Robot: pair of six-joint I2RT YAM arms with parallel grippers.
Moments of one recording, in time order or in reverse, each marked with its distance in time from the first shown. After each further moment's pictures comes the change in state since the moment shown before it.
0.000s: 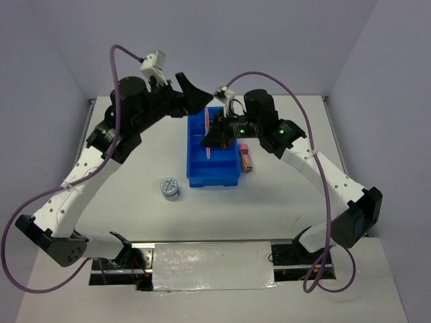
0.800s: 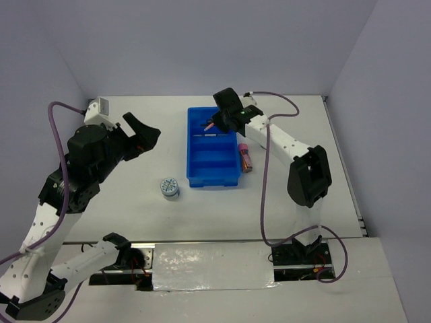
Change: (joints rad) left arm 0.105 -0.423 -0.267 -0.374 -0.324 -0.120; right arm -0.026 0.447 0.211 -0.100 0.935 1.009
